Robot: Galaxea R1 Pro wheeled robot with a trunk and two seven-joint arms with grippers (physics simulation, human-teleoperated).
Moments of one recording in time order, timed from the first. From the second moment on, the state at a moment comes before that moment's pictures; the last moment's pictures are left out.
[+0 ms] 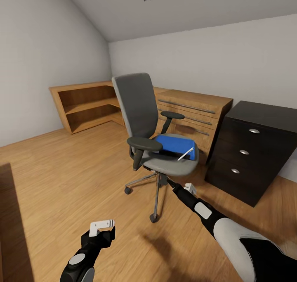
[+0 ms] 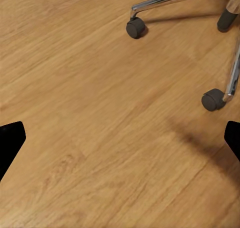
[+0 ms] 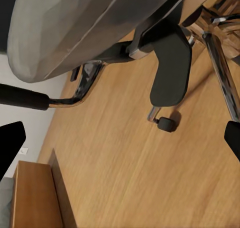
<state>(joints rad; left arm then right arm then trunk) -0.06 0.05 -0.29 -1.51 0.34 0.47 0.43 -0.90 0.02 -0.05 -0.11 -0.73 0.08 0.57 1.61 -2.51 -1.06</state>
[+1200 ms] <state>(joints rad) -0.06 0.05 -0.29 -1.51 0.34 0.47 0.43 -0.90 0.02 -0.04 -0.12 -0.74 0.11 0.45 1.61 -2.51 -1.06</state>
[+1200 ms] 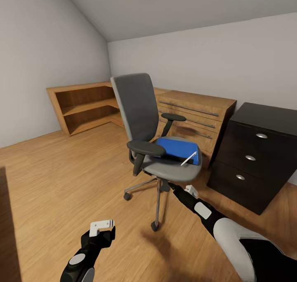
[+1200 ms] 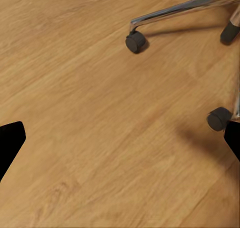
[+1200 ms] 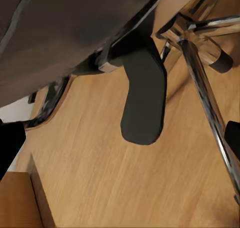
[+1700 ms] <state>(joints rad) -0.06 0.05 -0.30 -1.51 0.34 0.47 0.43 -0.90 0.02 -0.04 -0.12 -0.74 0.11 0.46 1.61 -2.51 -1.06</state>
